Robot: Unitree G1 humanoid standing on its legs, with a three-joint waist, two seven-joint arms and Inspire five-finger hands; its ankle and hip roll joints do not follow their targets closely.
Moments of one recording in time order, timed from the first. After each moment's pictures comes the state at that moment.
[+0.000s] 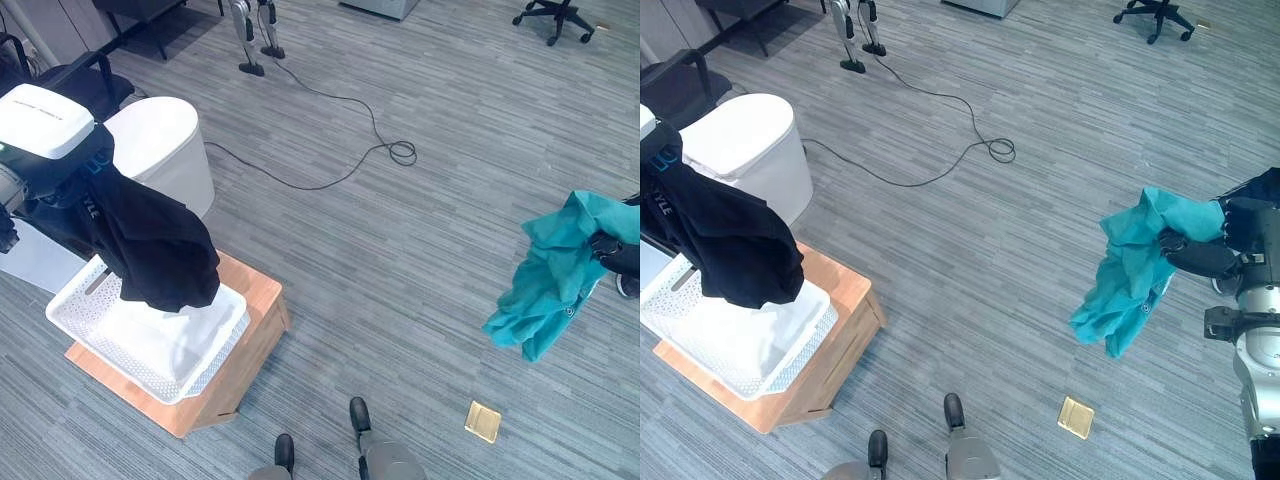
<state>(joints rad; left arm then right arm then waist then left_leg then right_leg) -0.60 1.56 -0.45 0.37 0.43 -0.24 0.15 0.01 -1.00 -0.31 0.29 0.39 -0.10 -0.13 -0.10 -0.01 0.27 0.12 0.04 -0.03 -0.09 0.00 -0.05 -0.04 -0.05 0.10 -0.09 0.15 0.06</state>
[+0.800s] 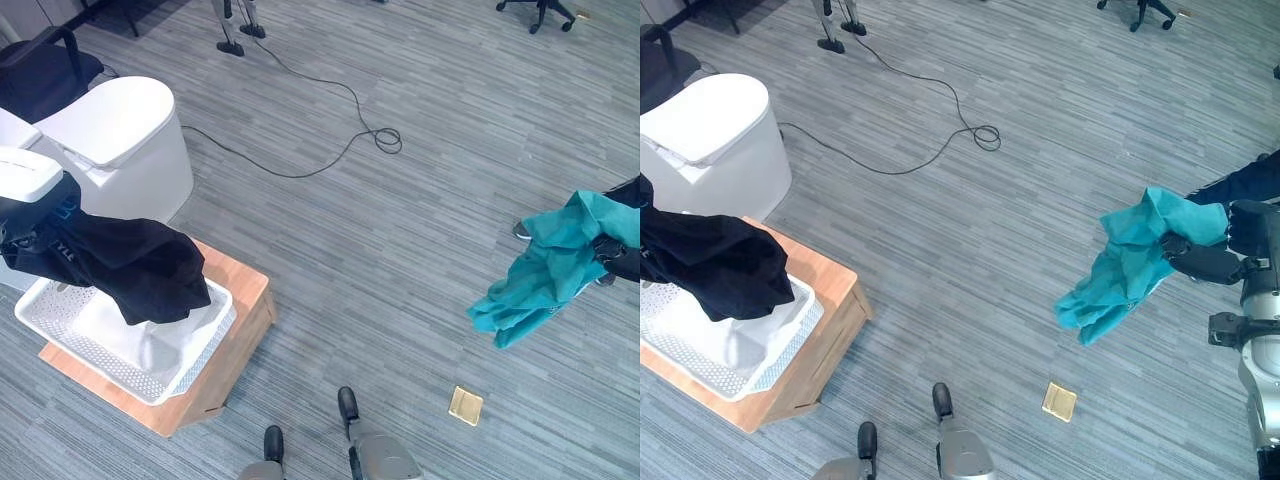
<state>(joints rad) -0.41 1.50 -0.36 0.52 0.43 -0.23 0.07 0.07 -1.01 -0.34 0.23 0.40 -0.12 -0.13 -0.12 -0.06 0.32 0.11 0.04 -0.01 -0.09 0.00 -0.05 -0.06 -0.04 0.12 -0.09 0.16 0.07</state>
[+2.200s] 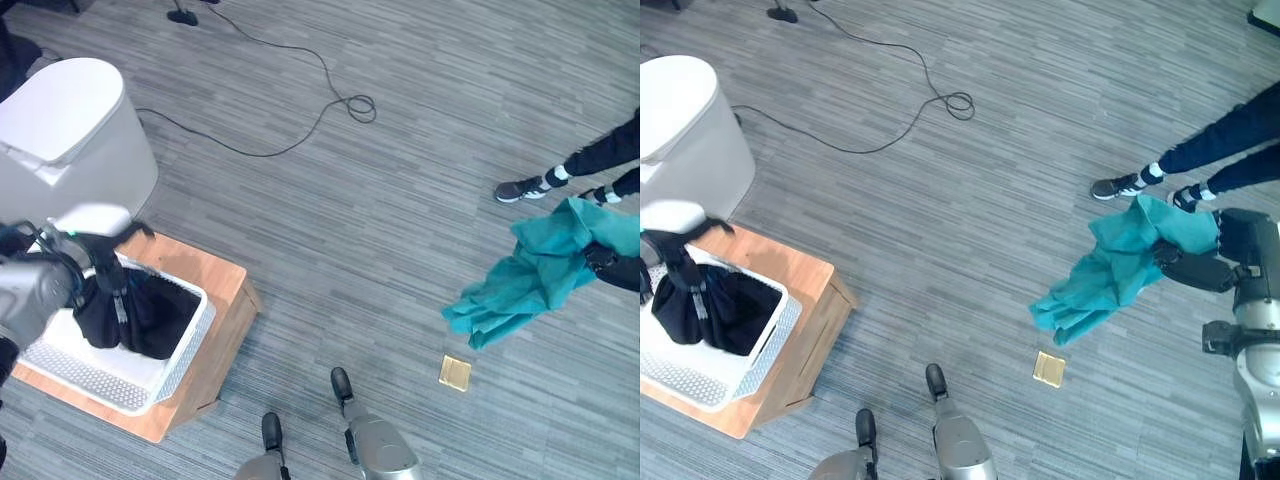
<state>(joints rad) -0.59 1.23 -0.38 0.52 0.33 -0.08 -0.03 0.15 -0.94 -0.38 0.19 0.40 -0.09 -0.13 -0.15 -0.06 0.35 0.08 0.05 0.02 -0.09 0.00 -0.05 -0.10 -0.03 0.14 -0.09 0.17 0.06</state>
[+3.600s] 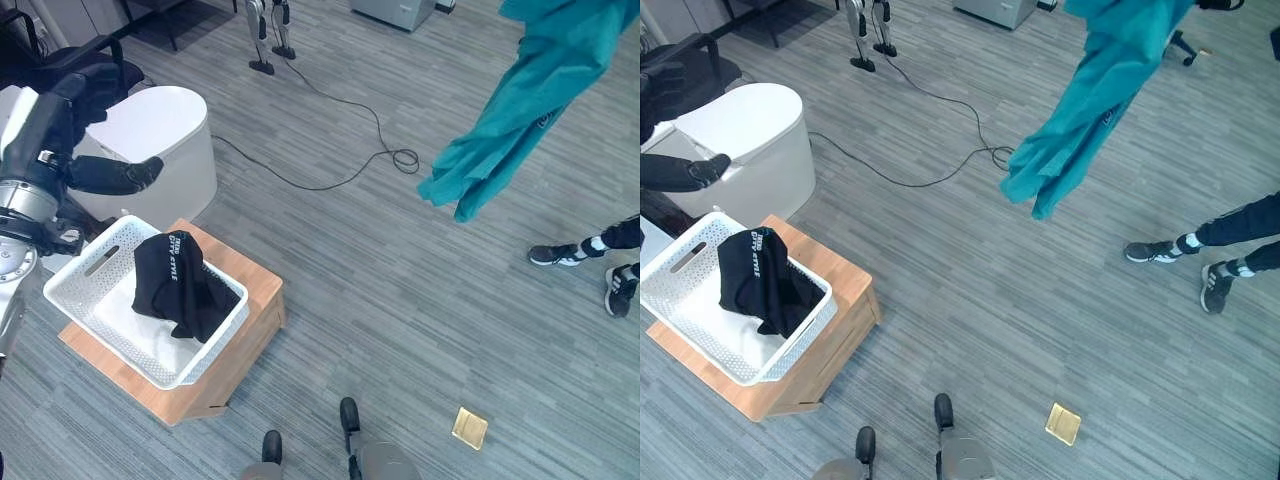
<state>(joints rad) -0.41 1.15 -0.09 0.28 -0.55 -0.17 0.01 -1.75 -1.46 1.12 0.45 0.24 -0.10 -0.12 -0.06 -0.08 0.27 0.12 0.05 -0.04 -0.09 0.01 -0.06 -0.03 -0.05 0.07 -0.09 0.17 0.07</state>
